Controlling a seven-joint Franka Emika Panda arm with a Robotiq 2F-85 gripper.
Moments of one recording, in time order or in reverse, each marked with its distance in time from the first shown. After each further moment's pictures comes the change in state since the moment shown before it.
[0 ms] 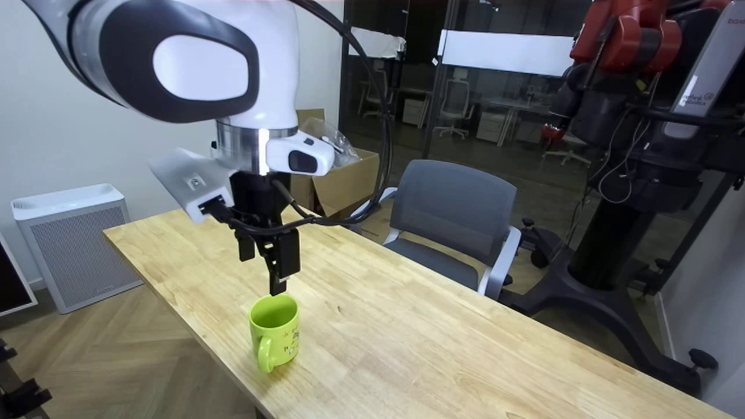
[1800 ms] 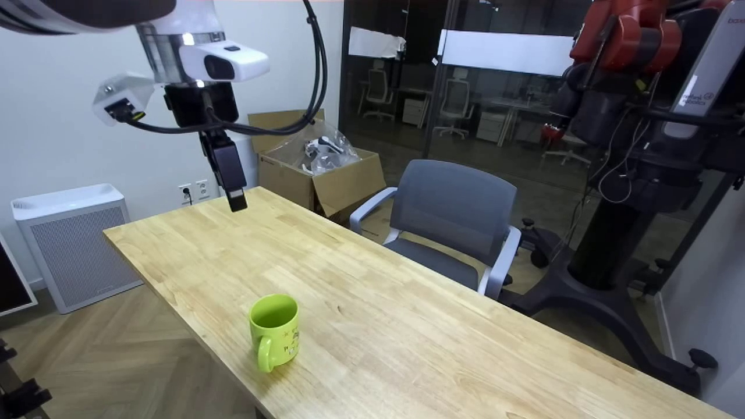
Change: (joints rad) arm 0.020 -0.197 0.217 -0.010 -0.007 0.011 0.425
